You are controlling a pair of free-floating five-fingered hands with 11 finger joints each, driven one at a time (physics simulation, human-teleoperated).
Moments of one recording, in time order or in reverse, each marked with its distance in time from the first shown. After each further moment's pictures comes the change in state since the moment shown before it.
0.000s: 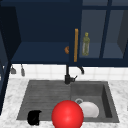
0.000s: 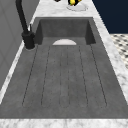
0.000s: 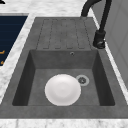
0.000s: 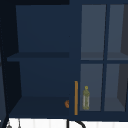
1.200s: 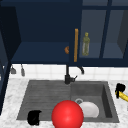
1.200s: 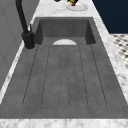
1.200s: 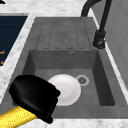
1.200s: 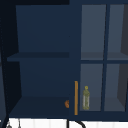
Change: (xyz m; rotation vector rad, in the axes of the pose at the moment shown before) left hand 0.000 0.000 0.000 0.000 0.000 0.000; right hand 0.144 -0.059 0.059 -0.006 -0.024 -0.041
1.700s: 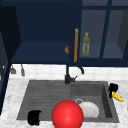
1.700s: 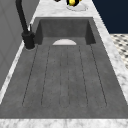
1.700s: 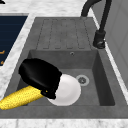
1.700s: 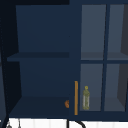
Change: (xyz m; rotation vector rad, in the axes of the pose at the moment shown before) left hand 0.000 0.000 0.000 0.000 0.000 0.000; right hand 0.056 0.014 0.016 -0.017 -0.036 -0.016
